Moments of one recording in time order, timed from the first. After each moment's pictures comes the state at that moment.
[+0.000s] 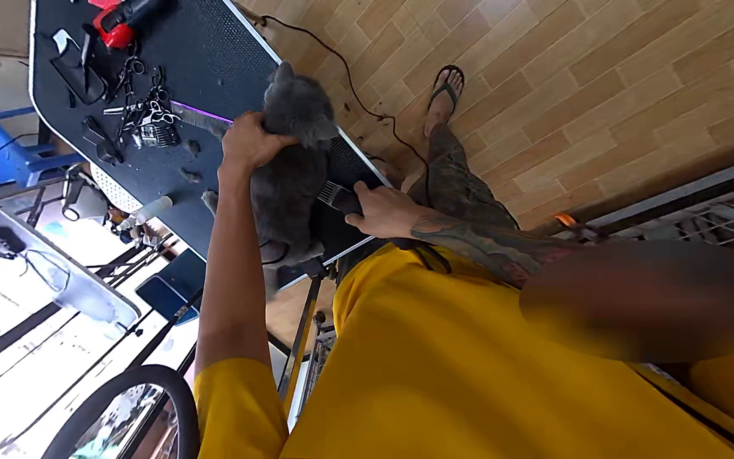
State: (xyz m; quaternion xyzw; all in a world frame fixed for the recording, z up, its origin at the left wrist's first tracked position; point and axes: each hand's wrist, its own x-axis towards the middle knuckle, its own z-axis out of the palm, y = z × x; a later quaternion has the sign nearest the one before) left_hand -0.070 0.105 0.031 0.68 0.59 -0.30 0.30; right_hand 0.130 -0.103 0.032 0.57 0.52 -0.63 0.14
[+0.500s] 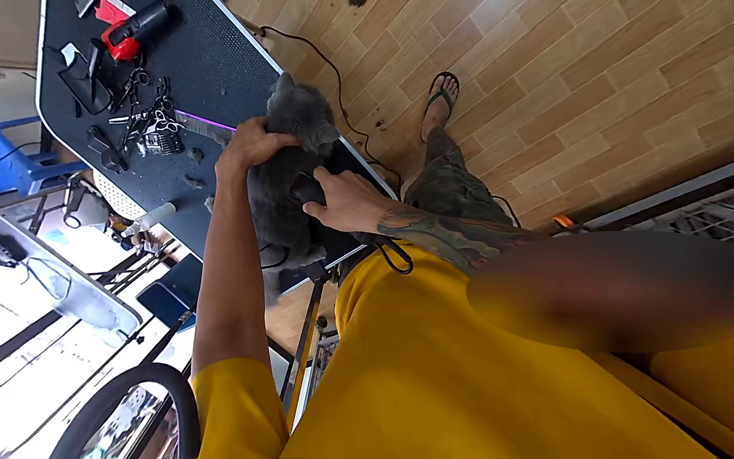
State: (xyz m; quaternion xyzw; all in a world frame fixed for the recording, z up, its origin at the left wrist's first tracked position) left_hand -0.067 0.120 0.036 0.63 0.59 -0.30 0.41; right_hand 0.100 -0.042 0.076 0.58 0.53 -0.62 0.02
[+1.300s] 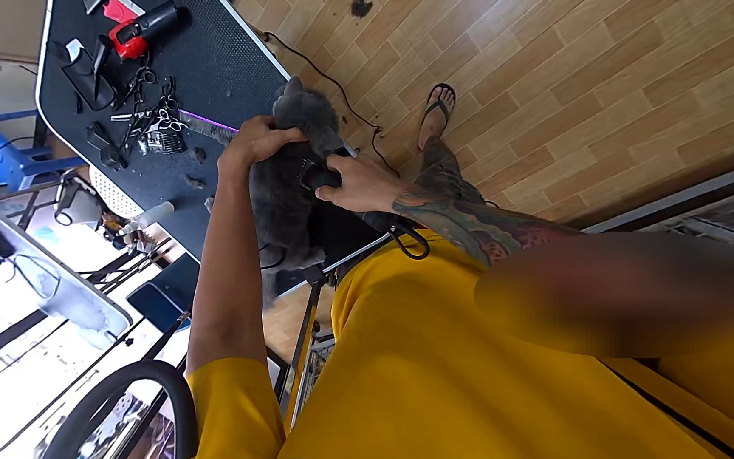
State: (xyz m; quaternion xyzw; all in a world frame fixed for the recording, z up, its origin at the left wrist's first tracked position) left_hand -0.065 0.128 0.039 0.62 0.58 -0.30 0.42; right_hand 0.124 -0.025 0.049 0.58 0.52 -0.62 0.02
